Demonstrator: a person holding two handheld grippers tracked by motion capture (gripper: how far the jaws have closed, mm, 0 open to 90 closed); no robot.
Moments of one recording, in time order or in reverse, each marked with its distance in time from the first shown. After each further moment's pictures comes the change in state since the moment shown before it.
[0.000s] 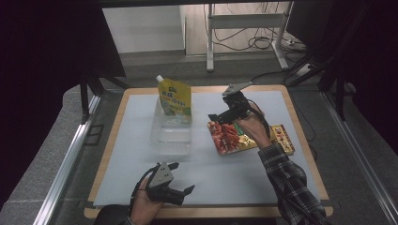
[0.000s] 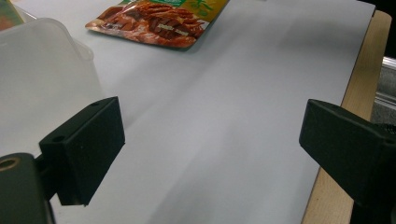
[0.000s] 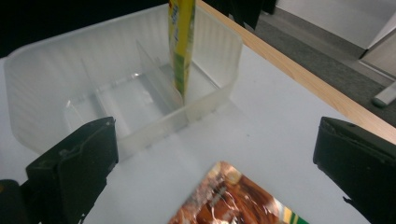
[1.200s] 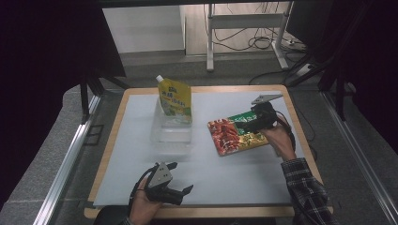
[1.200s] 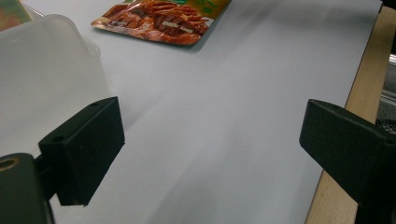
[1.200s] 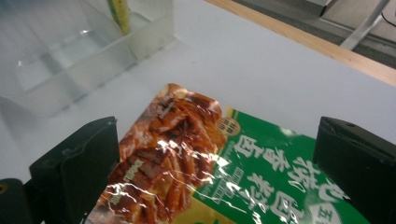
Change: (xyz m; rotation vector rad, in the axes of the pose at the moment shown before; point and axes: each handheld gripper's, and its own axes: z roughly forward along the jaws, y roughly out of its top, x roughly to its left) left arm 0.002 -0.002 -0.002 0.001 0.015 0.000; right arm -0.034 -0.071 -0.048 0.047 -0.115 0.155
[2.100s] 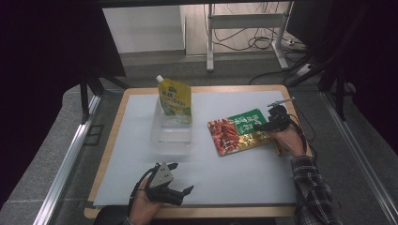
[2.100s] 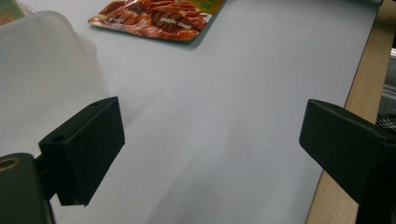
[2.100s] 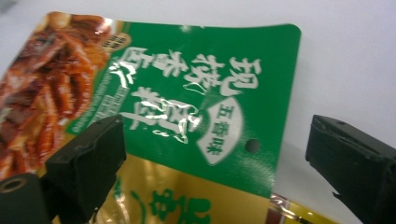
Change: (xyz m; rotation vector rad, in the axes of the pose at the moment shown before) left arm -0.001 0.000 0.002 0.015 -0.005 0.015; right arm -0.074 -0.056 0.017 0.186 -0.075 0.227
